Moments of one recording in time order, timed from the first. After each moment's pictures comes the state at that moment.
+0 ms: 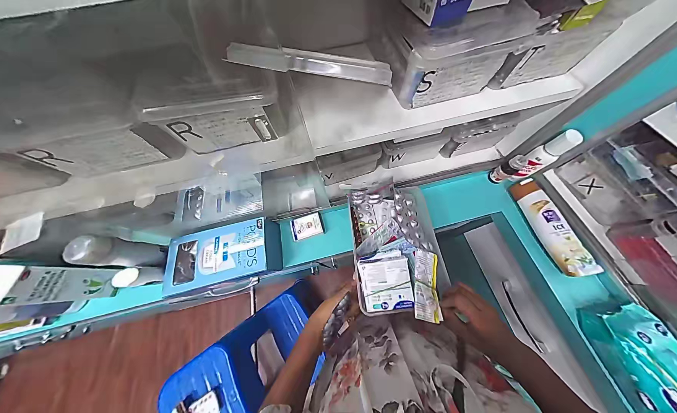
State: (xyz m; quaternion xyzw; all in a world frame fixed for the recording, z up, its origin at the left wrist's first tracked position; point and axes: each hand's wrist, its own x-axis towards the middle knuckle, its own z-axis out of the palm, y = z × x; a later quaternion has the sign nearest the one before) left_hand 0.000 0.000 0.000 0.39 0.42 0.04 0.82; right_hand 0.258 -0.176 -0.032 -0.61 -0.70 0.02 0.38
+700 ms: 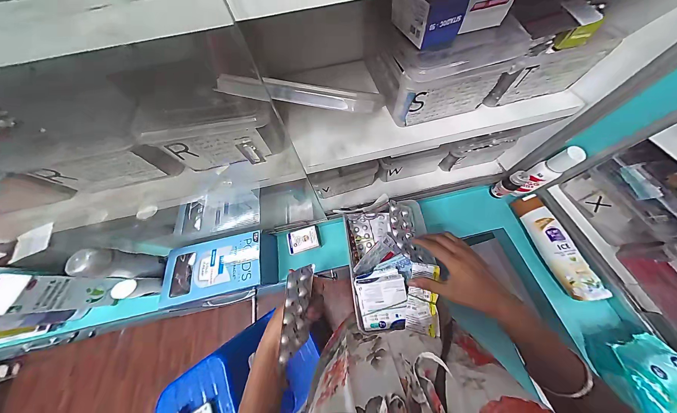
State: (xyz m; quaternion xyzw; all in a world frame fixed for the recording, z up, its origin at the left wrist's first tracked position) left_hand -0.047 0.029 -0.010 0.29 0.28 0.27 0.87; right_hand 0.302 -0.082 0.030 -0.65 -0.69 0.07 0.30
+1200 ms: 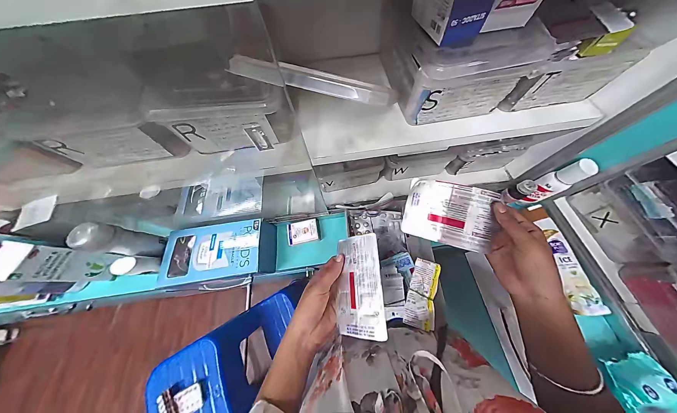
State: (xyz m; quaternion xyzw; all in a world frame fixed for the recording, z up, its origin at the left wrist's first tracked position) left_hand 0.034 0.007 0.046 0.21 0.39 0.31 0.84; right_hand 0.324 -0.067 0.094 -0.52 -0.23 0.36 0.74
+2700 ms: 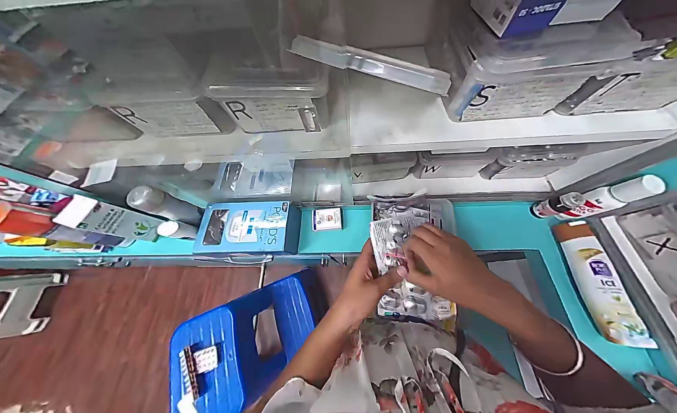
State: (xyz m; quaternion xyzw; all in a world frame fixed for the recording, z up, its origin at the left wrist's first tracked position) left_hand 0.054 -0.002 0.056 0.47 0.30 0.32 0.76; right_hand 0.249 -0.031 0.082 -0.53 -0.81 0.07 0.24
